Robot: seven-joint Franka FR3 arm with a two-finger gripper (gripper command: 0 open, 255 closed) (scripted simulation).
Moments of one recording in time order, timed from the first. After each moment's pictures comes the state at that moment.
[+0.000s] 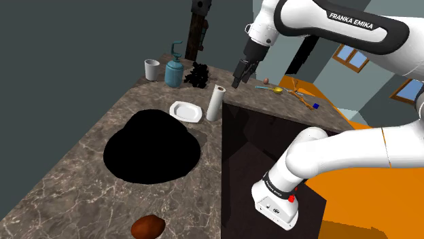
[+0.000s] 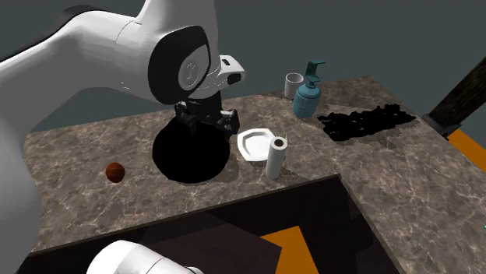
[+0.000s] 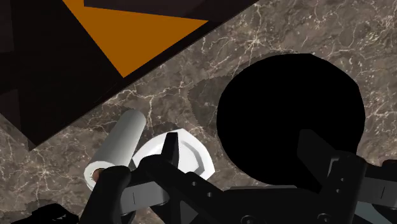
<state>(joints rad) 0.01 -0.76 0.05 -2.38 0.06 1.67 -0.08</state>
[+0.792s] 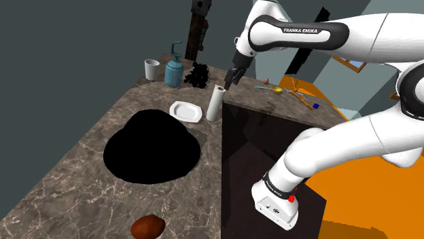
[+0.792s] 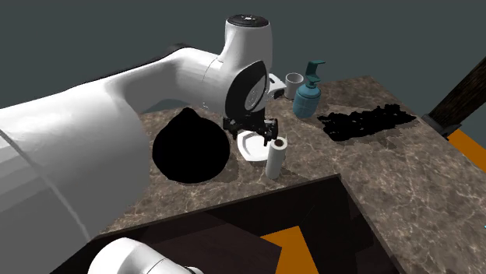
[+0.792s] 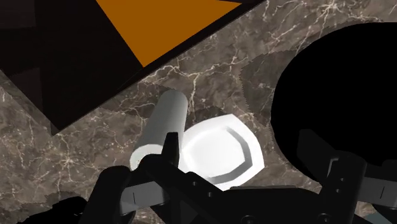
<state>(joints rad) -0.06 -0.53 -0.06 -2.40 -0.04 1.93 -0.23</state>
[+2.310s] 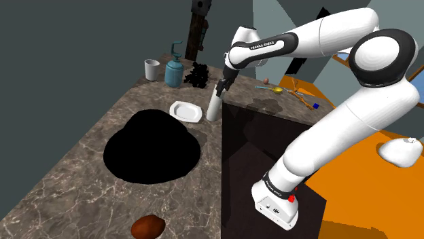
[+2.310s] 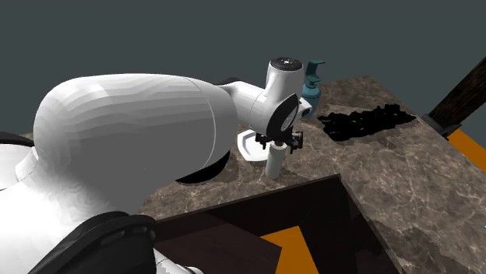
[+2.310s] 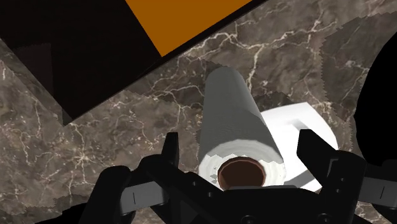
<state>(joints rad) -0.10 -0.20 -0.14 -2.36 -0.08 2.25 -0.34</state>
